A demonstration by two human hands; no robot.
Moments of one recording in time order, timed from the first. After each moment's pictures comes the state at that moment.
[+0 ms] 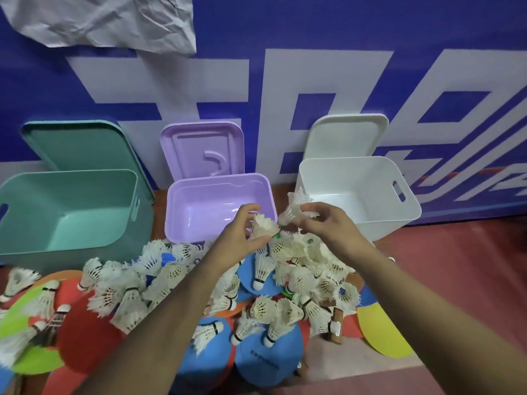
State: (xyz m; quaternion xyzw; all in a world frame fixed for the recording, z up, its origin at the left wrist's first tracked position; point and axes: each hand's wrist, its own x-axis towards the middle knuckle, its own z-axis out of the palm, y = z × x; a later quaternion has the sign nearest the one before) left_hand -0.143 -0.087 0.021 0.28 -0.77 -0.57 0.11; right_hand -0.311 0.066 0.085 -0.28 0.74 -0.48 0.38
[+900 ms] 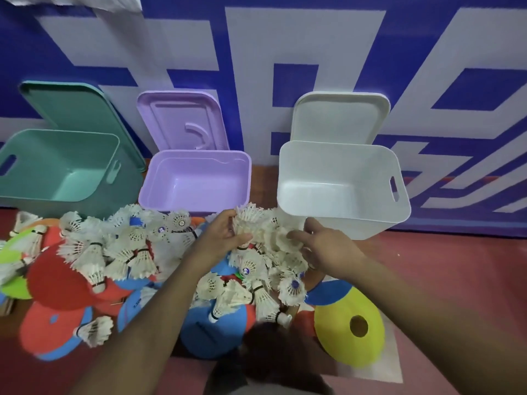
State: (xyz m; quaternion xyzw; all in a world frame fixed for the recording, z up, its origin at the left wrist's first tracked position) left_hand -0.202 0.012 -0.006 0.43 -0.60 -0.66 0.14; right_hand -0.430 0.154 0.011 -0.69 0.70 0.00 0.16
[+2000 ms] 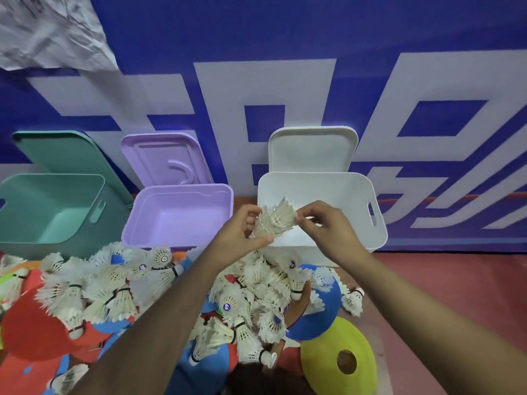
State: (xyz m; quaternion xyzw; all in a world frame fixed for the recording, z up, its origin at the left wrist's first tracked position) left_hand -0.305 0.003 0.038 0.33 -0.75 -0.56 0.15; right_hand -0.484 0.132 0.074 -0.44 0.73 -0.45 0.27
